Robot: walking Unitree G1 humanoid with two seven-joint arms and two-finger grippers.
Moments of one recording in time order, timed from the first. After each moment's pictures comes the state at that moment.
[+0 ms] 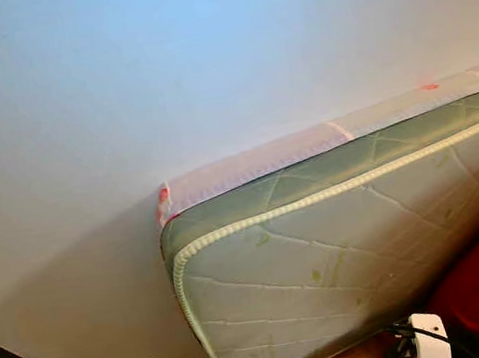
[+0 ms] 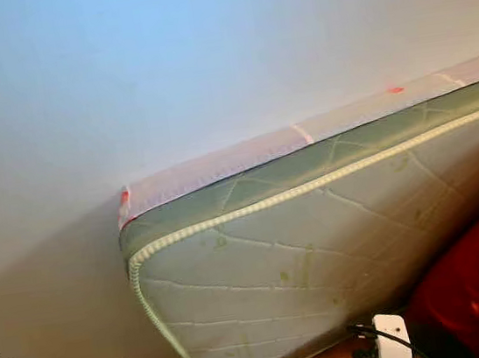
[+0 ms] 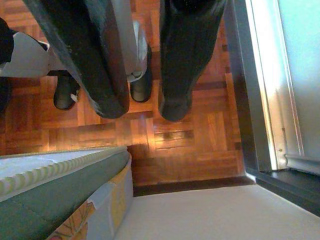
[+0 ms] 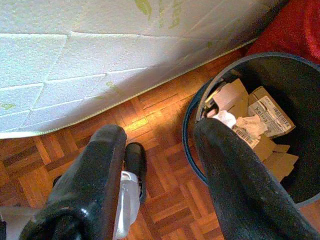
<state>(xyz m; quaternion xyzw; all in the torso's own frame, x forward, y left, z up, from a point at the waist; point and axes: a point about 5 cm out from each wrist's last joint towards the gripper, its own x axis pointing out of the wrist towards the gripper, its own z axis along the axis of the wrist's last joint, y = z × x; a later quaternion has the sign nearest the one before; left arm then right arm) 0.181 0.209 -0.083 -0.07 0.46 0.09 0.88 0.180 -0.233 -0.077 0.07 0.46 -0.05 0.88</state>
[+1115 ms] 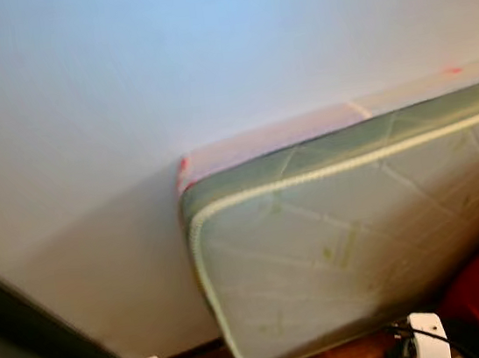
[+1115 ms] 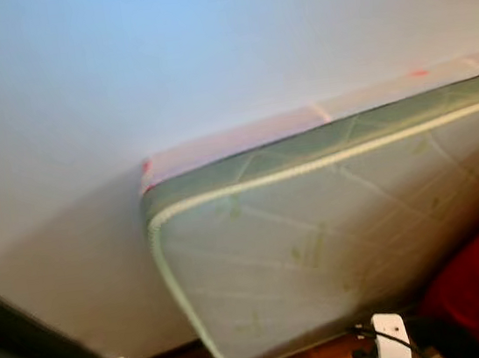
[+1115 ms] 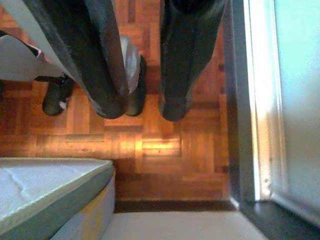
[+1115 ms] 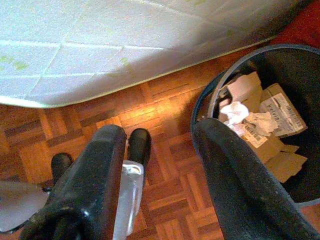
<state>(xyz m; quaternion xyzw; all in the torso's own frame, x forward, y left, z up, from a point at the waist) 0.183 0.209 -0.081 -0.07 0.46 0.09 0.88 0.180 -0.234 -0.076 0.06 0.47 -0.04 0.88</state>
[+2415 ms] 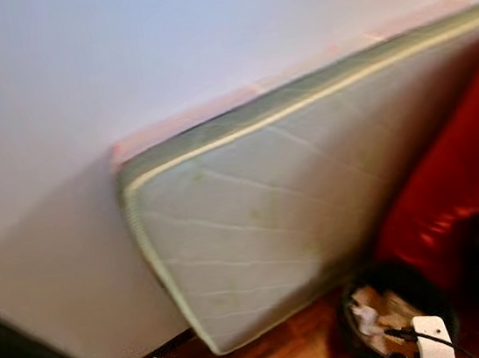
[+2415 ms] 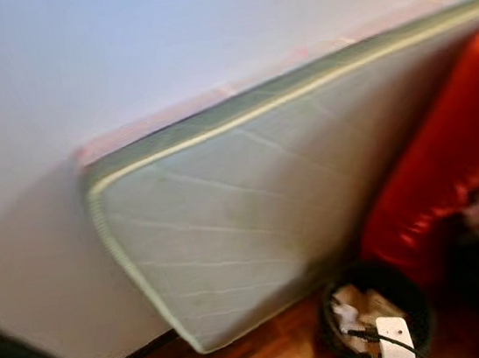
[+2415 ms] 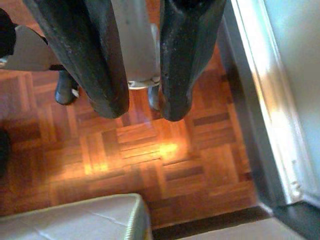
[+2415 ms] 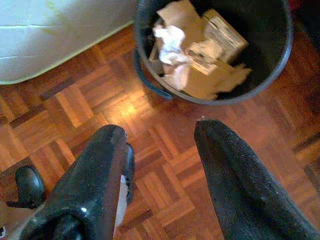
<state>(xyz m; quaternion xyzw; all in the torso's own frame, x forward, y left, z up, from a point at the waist) 0.182 0.209 -0.082 -0.07 0.46 0.09 0.88 0.176 -0.238 -0.078 0.04 0.47 -0.05 0.88</state>
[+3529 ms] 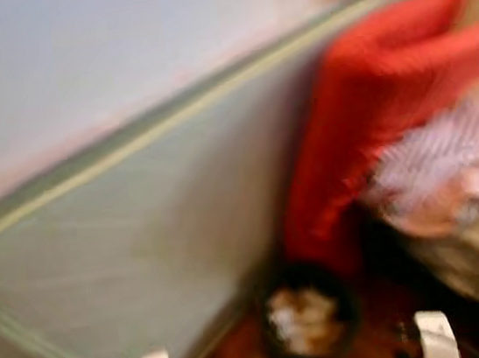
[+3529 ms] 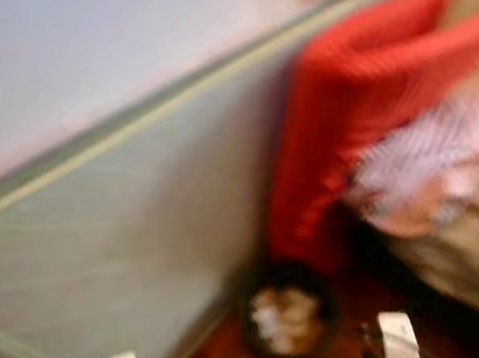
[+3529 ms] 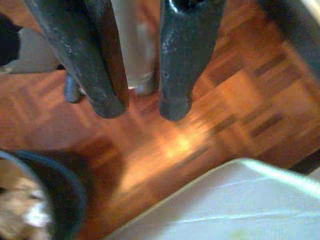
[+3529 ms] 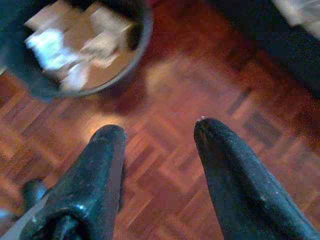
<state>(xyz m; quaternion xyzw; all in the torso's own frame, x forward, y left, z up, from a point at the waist) 0.188 0.201 -0.080 -0.06 0.46 0.06 0.89 0.182 -0.242 -0.074 0.03 0.47 -0.06 0.88</state>
